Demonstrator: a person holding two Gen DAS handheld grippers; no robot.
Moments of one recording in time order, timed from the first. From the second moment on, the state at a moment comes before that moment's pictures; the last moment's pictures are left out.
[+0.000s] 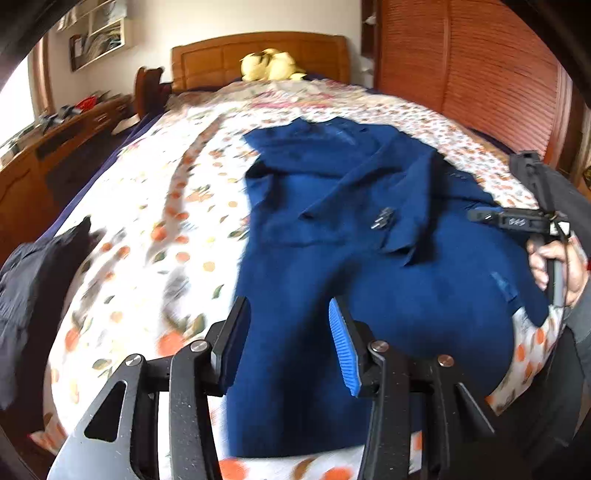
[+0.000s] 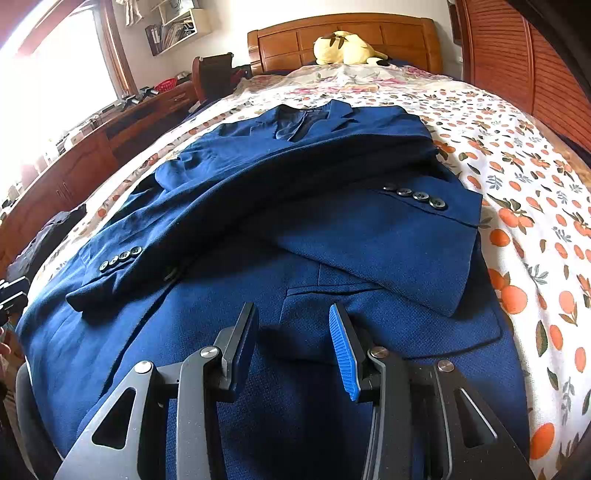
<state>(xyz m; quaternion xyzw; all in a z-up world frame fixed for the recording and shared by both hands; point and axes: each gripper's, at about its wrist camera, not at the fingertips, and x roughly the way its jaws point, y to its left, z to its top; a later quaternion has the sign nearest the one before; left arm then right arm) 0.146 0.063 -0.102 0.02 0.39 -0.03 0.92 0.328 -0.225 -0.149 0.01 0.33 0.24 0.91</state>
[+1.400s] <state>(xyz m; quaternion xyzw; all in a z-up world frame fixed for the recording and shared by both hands) 0.130 0.094 -0.135 -0.02 0.41 -0.05 0.91 0.237 -0.347 -0.150 -0.02 0.37 0.13 0.92</state>
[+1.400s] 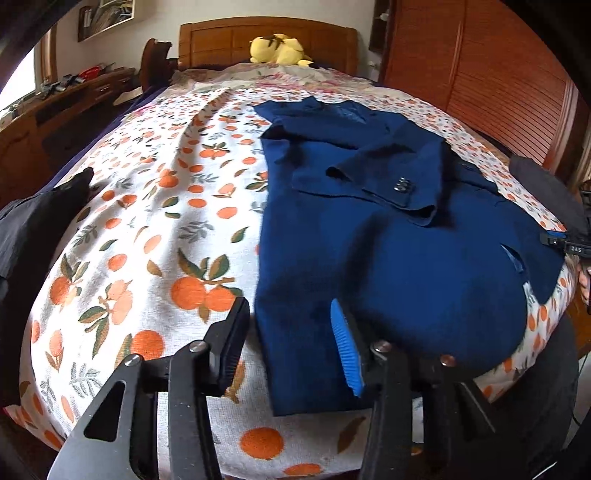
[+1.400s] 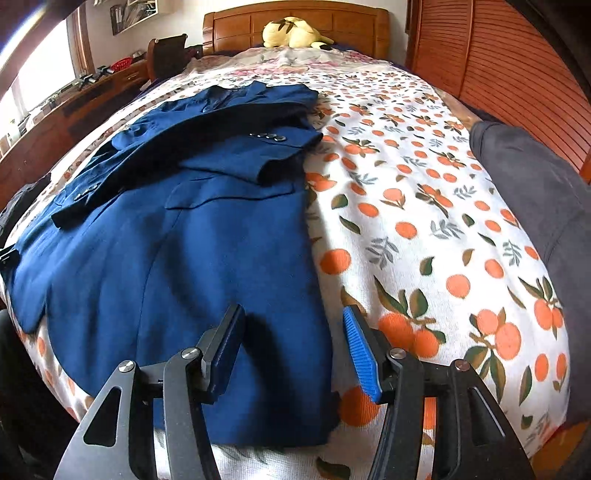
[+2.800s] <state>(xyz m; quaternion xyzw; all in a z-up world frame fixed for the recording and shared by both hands) 0.106 0.090 -0.137 -0.03 0.41 -0.05 0.91 0.240 -0.321 -0.166 -0.03 0.37 0.19 0.91</state>
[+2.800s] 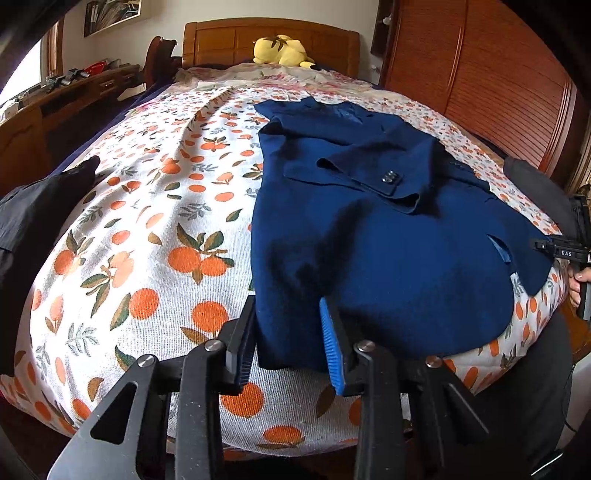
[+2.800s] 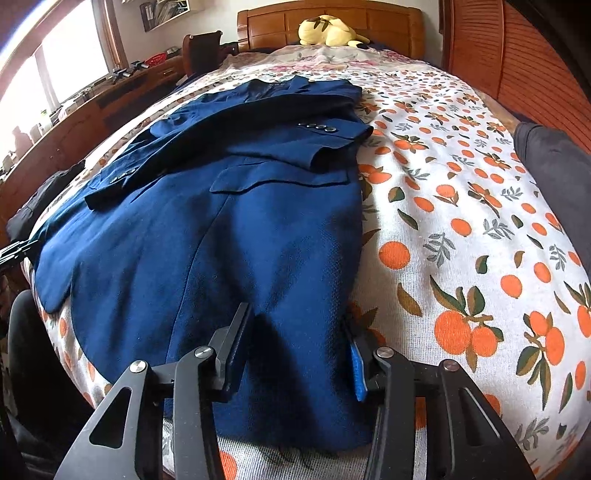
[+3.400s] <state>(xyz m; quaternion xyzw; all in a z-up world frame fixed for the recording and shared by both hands) 0.094 0.075 -0.078 -0.06 0.34 -0.08 0.93 0.225 -0.320 -0.134 -0.03 0.31 0.17 0.93</state>
